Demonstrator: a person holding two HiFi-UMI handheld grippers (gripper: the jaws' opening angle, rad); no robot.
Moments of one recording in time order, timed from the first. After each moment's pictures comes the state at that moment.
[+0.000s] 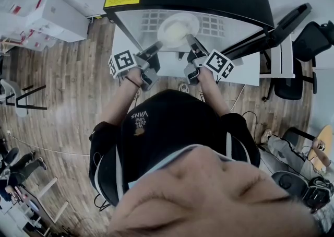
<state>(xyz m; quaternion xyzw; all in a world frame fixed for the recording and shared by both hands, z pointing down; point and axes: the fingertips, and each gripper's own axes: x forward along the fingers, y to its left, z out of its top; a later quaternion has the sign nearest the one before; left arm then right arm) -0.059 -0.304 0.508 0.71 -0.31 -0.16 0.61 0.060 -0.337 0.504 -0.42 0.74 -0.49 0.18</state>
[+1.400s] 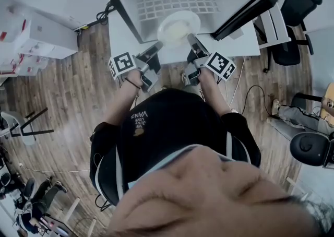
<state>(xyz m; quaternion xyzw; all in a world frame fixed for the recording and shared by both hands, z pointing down) -0.079 -0.241 0.510 0.75 -0.21 -0.11 0.62 0.043 -0.248 0.501 -0.50 0.69 -0.47 0.24</state>
